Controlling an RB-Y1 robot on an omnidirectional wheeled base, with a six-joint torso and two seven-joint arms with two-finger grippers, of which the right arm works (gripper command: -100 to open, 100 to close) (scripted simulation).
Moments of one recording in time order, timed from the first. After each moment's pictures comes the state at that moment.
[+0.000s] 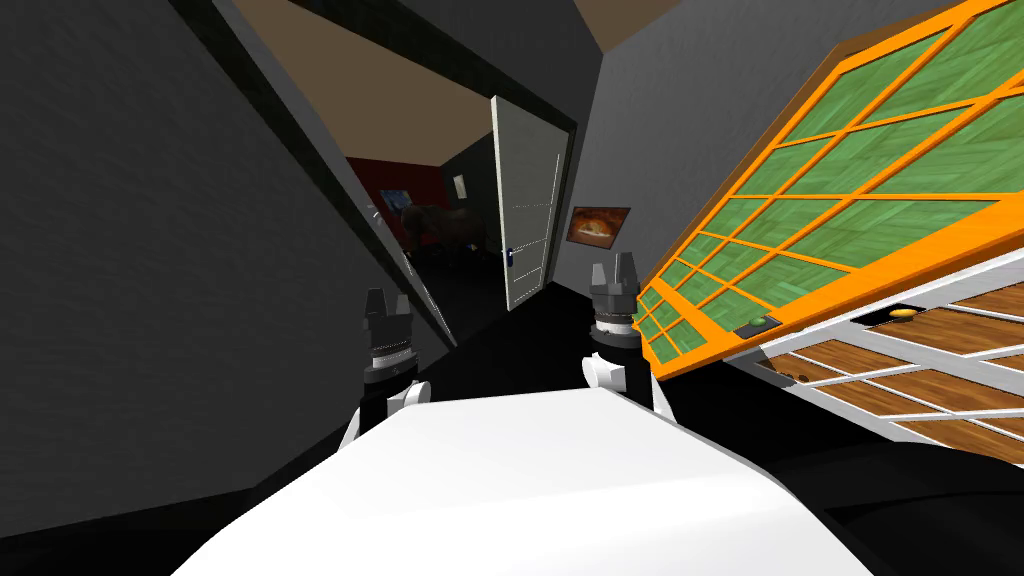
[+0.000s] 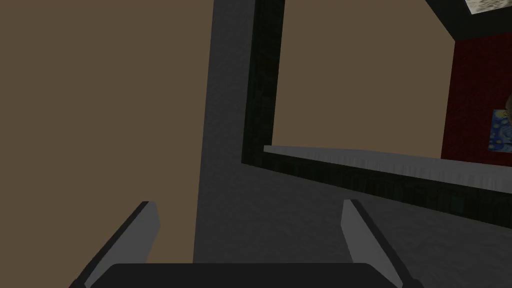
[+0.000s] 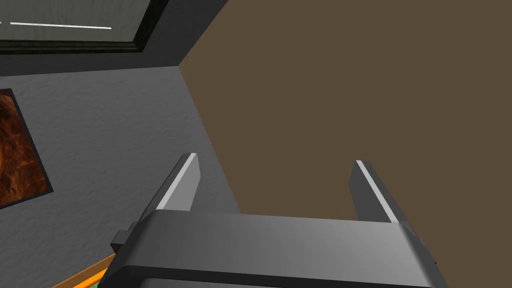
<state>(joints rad) 0.45 -0.04 0.04 -2.36 0.02 -0.52 0.13</state>
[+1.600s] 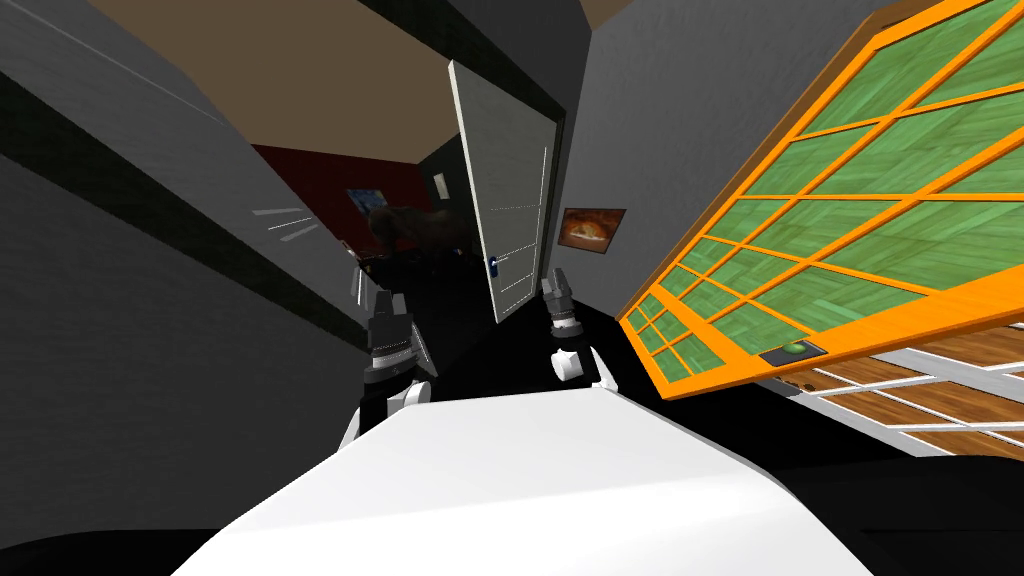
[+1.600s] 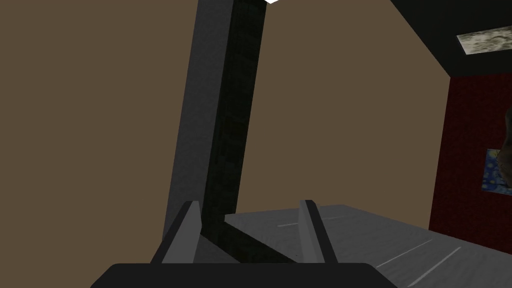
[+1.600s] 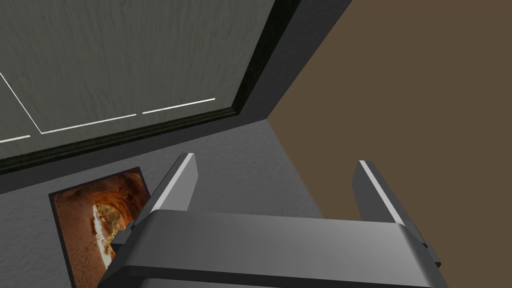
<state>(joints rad) 0.27 -0.09 0.26 -2.06 -0.01 -0.48 0.04</state>
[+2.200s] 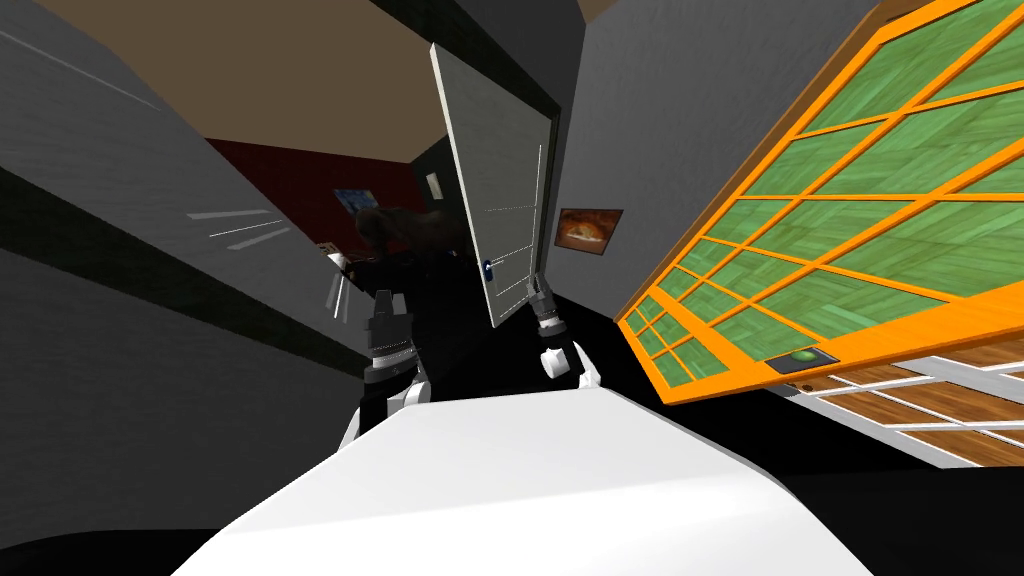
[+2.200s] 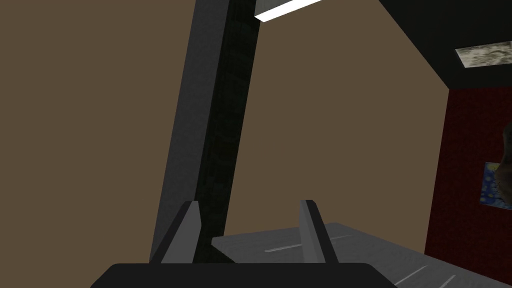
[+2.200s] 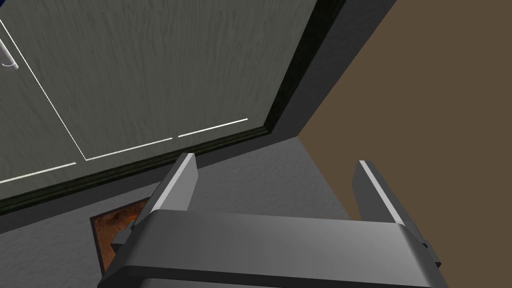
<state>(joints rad) 0.19 -0.10 0.34 -1.93 -0.02 -0.46 0.01</state>
